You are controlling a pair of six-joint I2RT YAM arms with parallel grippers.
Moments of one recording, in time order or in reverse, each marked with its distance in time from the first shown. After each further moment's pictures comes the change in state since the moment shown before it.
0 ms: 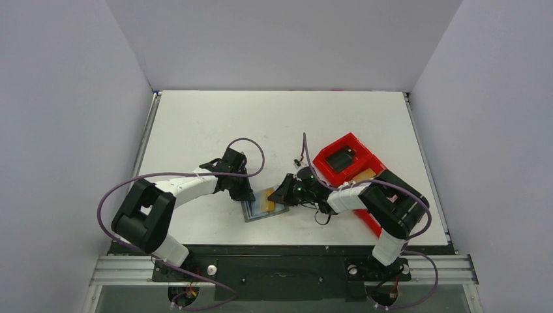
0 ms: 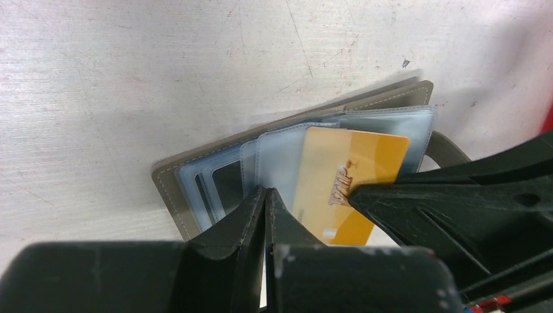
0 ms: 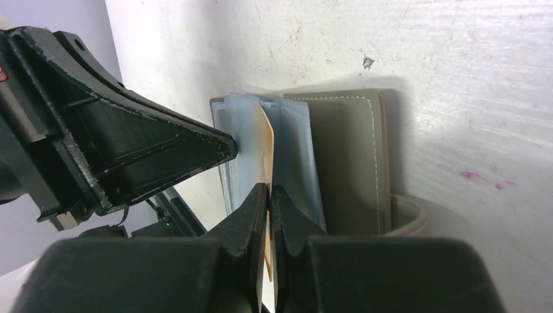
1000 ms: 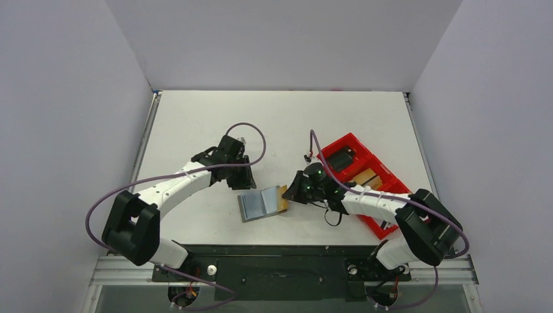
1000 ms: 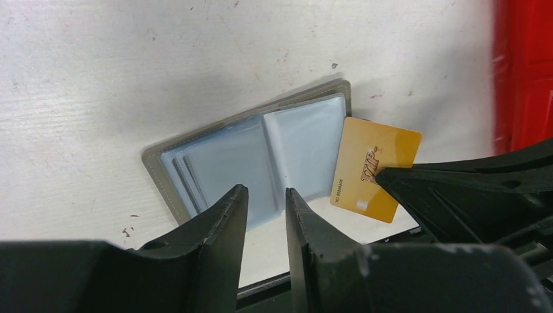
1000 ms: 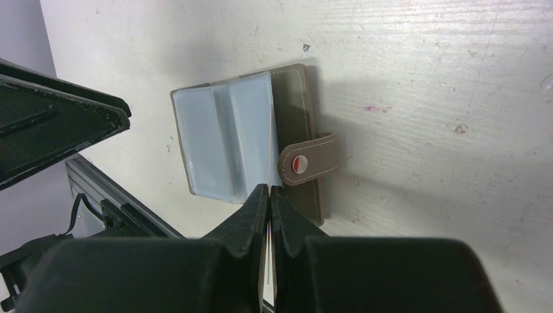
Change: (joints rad) left arm 0.000 -0.097 0.151 -0.181 -0.038 0.089; right arm -0.009 -0.296 0.022 -0.440 0.166 -0.164
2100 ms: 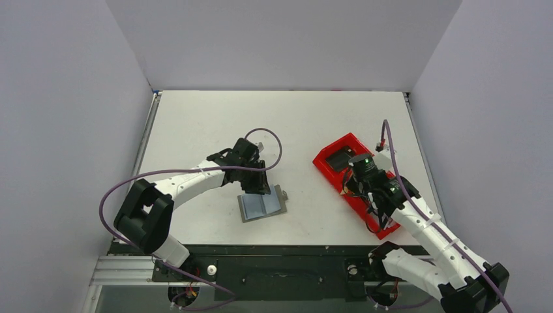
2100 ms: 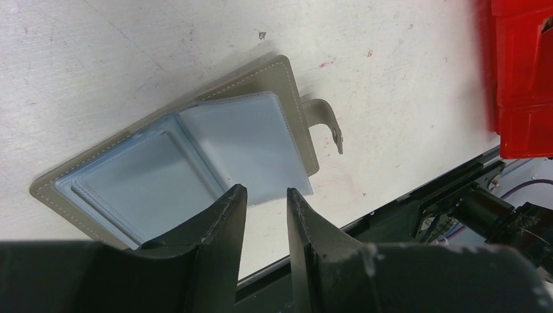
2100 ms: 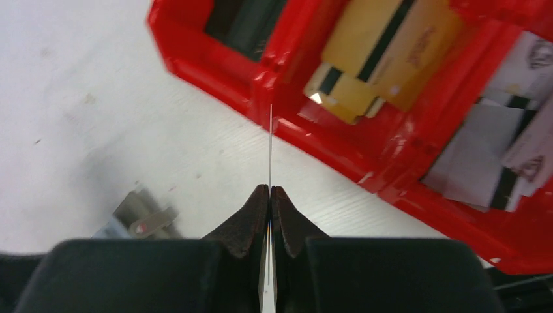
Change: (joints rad) left arm -0.097 0.103 0.037 0.077 0.106 0.007; right arm -0.195 -0.524 0.228 -0.913 0.545 0.042
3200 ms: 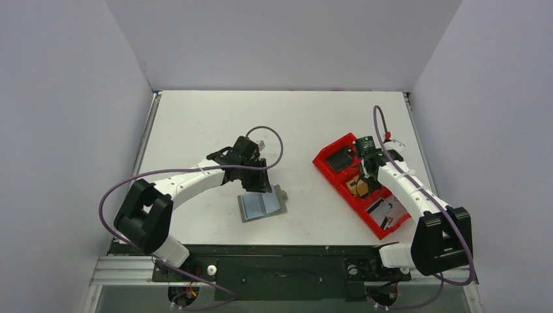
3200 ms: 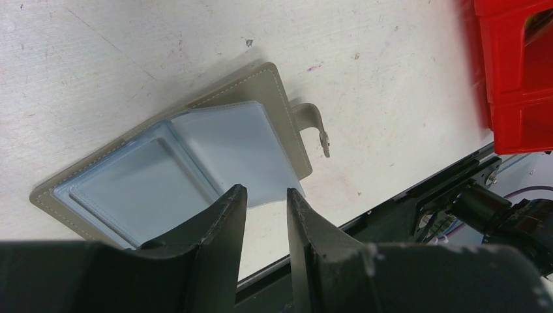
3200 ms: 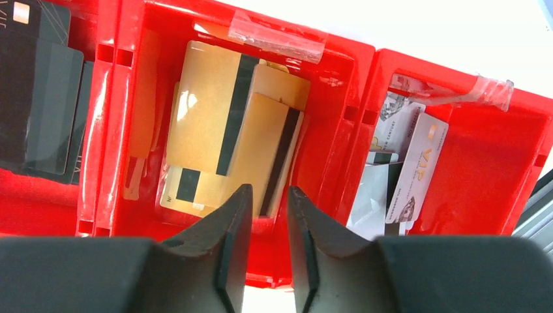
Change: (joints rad) left arm 0.000 0.000 0.021 -0.001 0.014 0.020; right arm -0.334 0.396 0.056 -0.018 0.135 -0.127
